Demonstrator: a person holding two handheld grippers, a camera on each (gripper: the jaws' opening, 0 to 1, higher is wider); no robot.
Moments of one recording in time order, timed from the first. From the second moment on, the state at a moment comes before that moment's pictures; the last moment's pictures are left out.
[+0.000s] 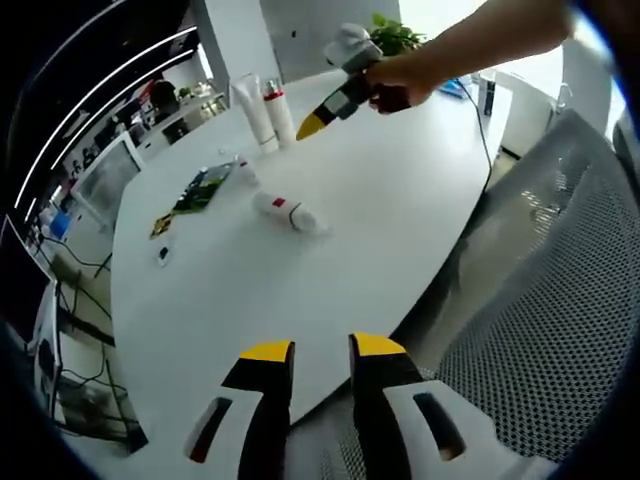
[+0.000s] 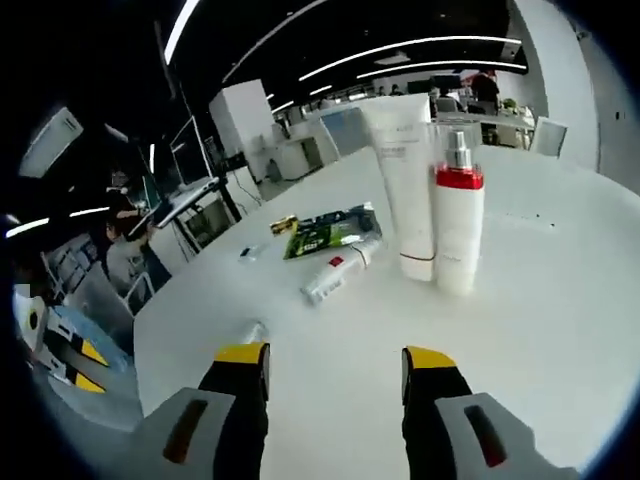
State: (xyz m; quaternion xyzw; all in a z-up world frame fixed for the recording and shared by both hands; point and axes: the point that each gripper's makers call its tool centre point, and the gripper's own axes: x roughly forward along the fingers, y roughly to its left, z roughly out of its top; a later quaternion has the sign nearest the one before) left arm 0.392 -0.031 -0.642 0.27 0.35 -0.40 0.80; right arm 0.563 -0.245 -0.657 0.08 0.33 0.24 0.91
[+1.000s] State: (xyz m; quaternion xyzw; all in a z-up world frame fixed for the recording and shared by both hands) left arm 0.397 -0.032 -0.635 0.27 0.33 -0.40 0.81; right arm 0.498 -0.164 -0.715 -0.05 0.47 0.22 0.86
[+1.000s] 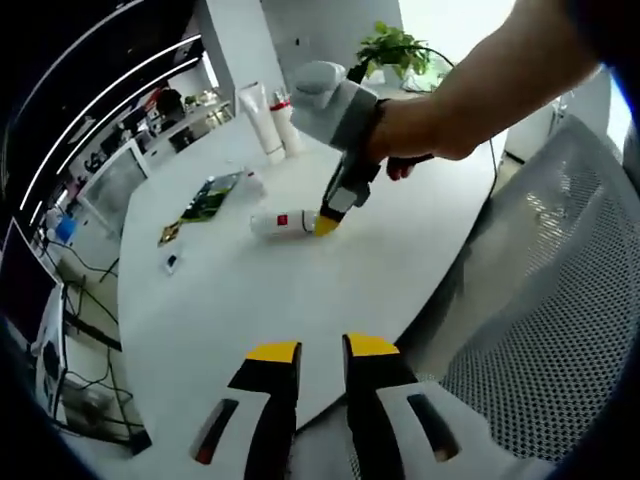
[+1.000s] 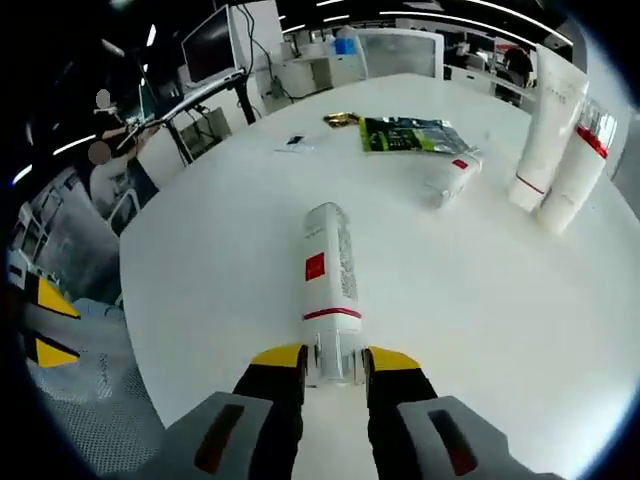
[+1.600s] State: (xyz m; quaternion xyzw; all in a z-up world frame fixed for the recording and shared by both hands) left arm 0.399 -0.034 -0.629 0.28 0.31 -0.40 0.82; right arm 0.459 -0.166 -0.672 0.01 0.45 0.26 0.86
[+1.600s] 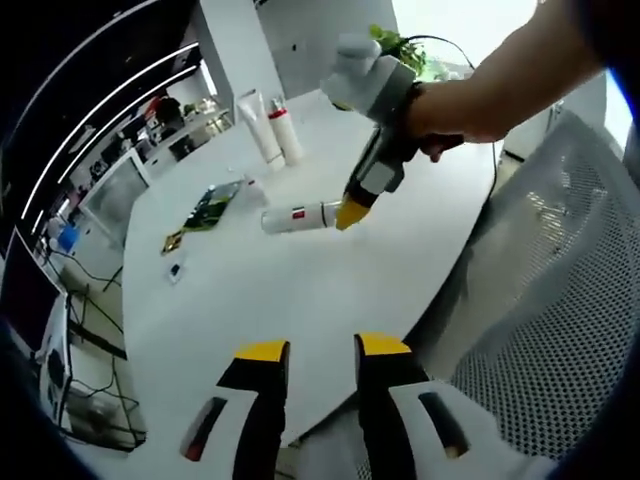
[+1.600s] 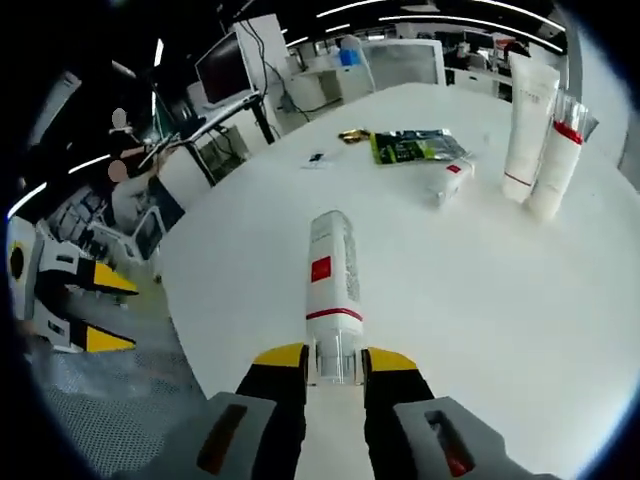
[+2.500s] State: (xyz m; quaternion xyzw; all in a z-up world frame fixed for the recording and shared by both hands) left arm 0.424 -0.089 -0.524 -0.06 0.21 -0.47 0.85; right arm 0.410 -0.175 -0.525 -0.14 0.21 0.40 0.88
